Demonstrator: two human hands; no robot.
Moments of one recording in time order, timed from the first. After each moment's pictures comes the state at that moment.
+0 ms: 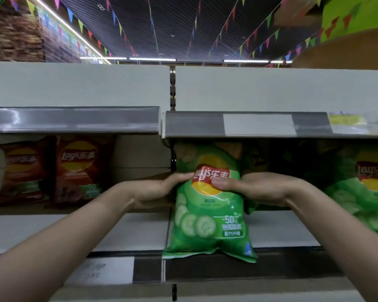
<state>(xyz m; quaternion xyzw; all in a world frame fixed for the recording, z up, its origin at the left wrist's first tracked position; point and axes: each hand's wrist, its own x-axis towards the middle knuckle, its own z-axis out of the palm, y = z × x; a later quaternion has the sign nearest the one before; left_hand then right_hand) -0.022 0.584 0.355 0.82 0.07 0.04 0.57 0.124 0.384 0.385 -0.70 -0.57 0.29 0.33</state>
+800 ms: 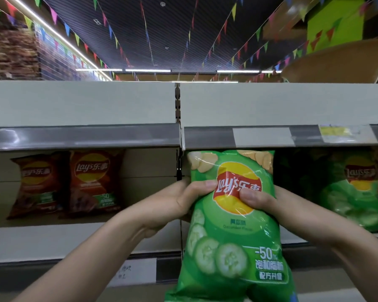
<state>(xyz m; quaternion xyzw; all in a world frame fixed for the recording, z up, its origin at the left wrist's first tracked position) -0.075 0.513 0.369 0.84 -0.02 0.15 0.52 0.034 0.332 0.379 -0.55 -0.61 0.26 0.51</state>
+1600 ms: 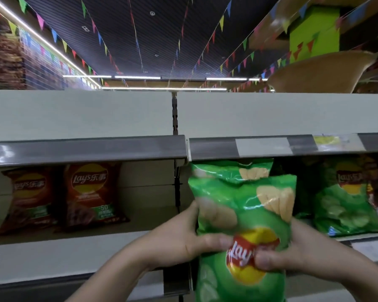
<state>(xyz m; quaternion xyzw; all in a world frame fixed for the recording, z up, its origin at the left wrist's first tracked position) -0.091 0.510 0.353 0.87 -0.05 0.14 0.46 0.026 0.318 0.354 -0.59 -0.59 0.25 0.49</state>
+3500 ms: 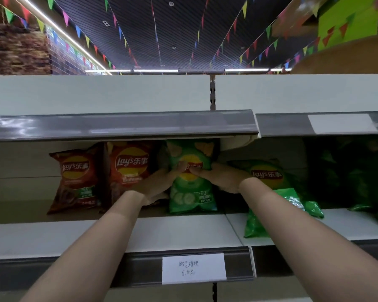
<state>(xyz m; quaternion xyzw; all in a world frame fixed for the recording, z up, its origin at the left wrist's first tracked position) -0.059 0.733 0.341 0.82 0.18 0.23 0.50 0.057 0.572 0.365 -0.68 -0.49 0.22 0.49</state>
